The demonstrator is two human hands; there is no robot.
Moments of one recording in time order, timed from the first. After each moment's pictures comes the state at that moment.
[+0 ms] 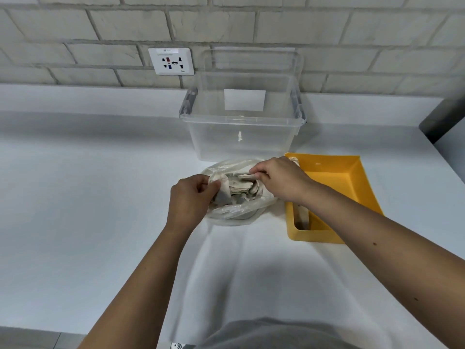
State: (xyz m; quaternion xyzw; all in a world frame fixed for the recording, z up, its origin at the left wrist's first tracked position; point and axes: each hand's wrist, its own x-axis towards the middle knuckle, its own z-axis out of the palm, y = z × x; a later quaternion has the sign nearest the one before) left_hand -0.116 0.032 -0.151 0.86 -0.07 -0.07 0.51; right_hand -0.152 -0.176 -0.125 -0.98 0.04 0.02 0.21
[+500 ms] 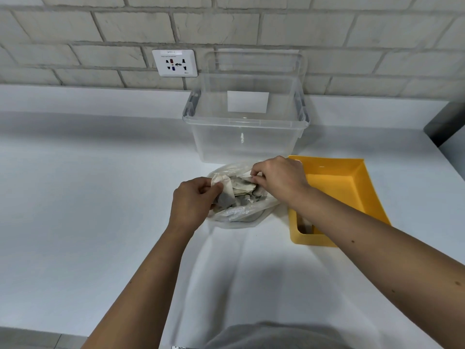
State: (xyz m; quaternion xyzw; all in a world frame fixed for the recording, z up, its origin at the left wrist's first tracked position) left_hand -0.112 0.033 -0.154 0.83 -0.04 -0.11 0.55; right_hand -0.139 -0.168 -0.133 -1.00 0.06 -0.05 0.05
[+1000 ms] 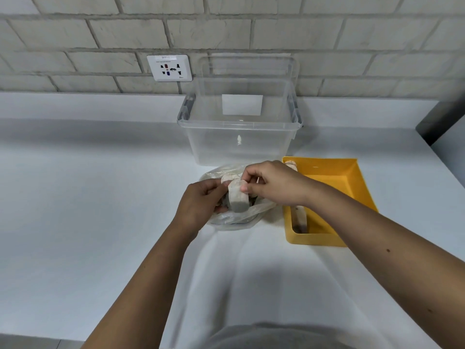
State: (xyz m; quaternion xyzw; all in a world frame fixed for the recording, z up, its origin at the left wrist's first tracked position) left_hand -0.121 0.019 -0.146 0.75 -0.08 -0.22 0.62; right_hand -0.162 -0.169 -0.100 -0.94 -0.04 0.06 0.32
